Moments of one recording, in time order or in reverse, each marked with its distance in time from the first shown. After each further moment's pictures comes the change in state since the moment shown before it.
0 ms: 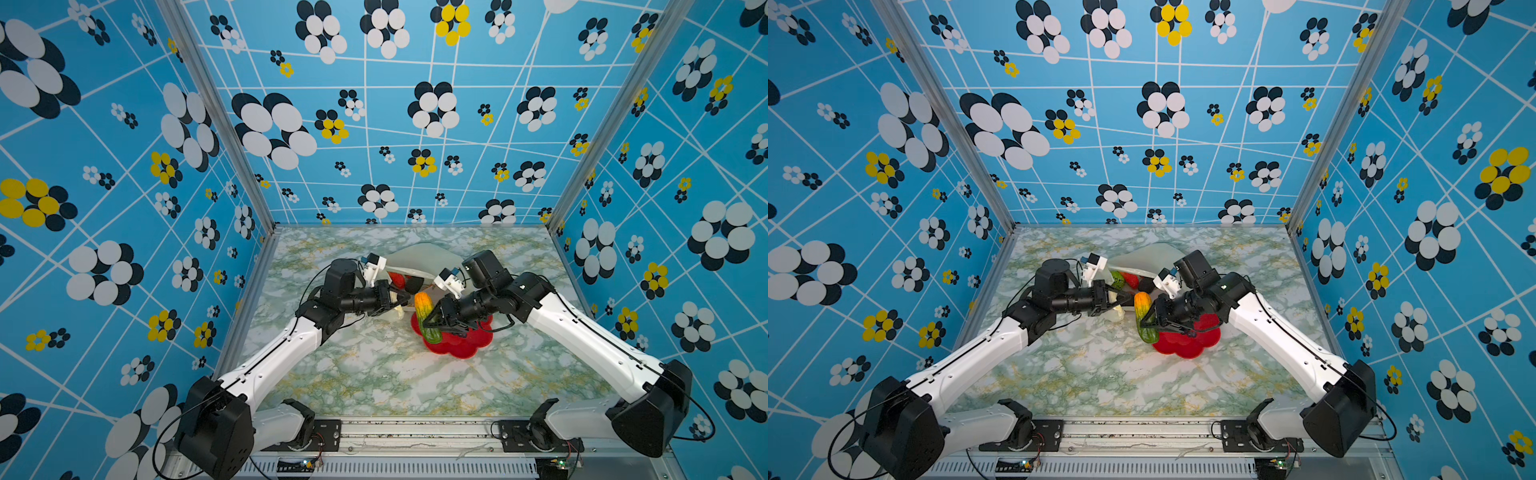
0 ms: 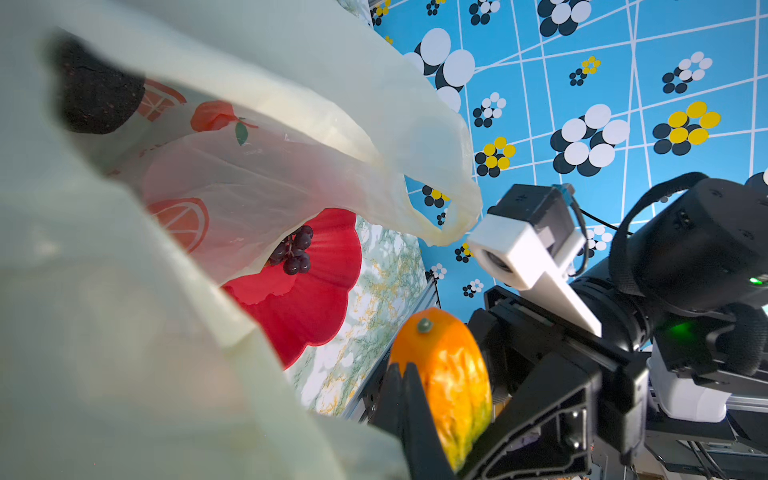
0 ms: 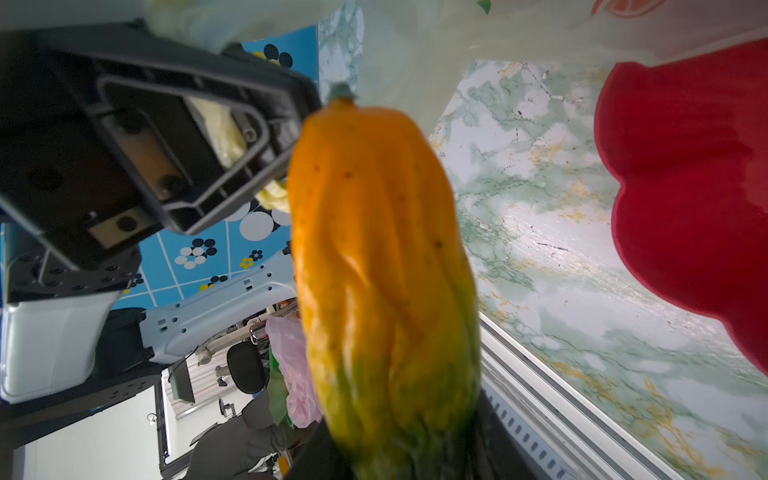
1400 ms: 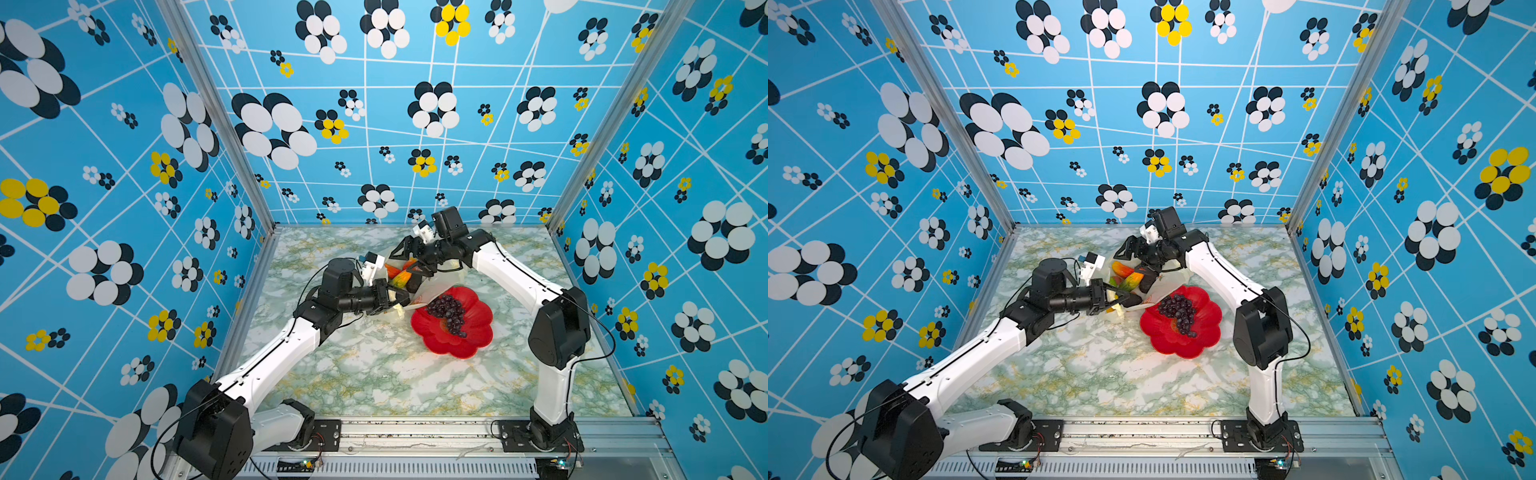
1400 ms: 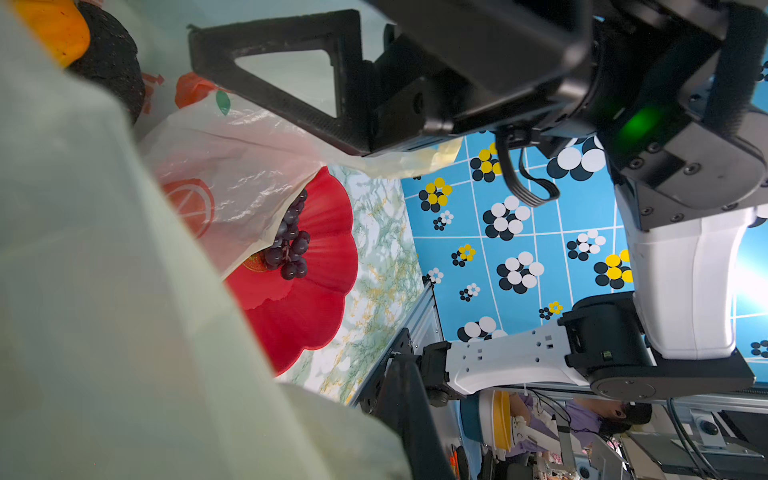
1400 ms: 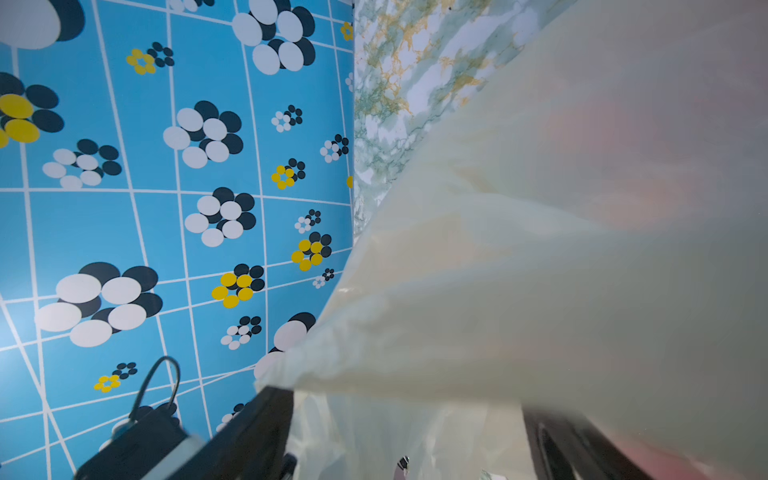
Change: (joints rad) left arm 0.016 -0.013 0.000 0.007 -0.004 -0.013; right arm -0.122 0.524 0.541 0.238 0.058 0.127
